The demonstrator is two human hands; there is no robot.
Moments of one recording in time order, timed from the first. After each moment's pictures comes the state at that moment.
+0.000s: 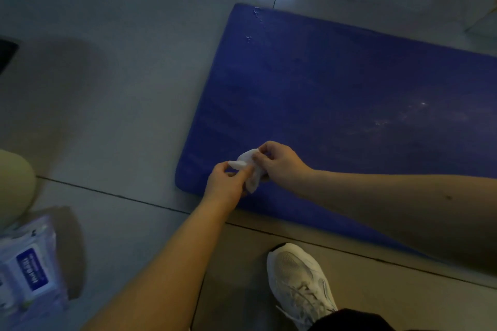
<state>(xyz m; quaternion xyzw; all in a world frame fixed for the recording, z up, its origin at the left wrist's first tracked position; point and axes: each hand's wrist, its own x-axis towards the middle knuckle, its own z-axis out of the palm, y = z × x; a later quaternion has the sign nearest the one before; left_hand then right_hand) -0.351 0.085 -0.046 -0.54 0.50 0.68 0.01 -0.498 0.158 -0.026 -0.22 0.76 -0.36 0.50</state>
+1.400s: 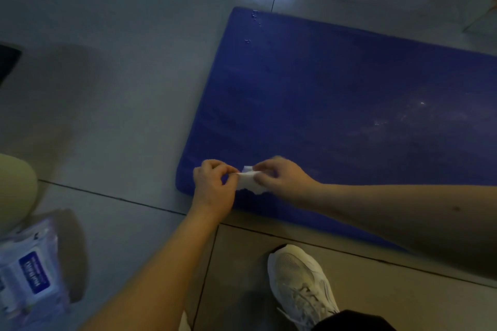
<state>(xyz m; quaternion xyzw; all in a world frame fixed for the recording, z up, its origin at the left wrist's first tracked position) -0.332 0.082 -0.045 -0.46 0.76 0.46 -0.04 -0.497 0.188 -0.028 -0.35 0.76 -0.25 0.48</state>
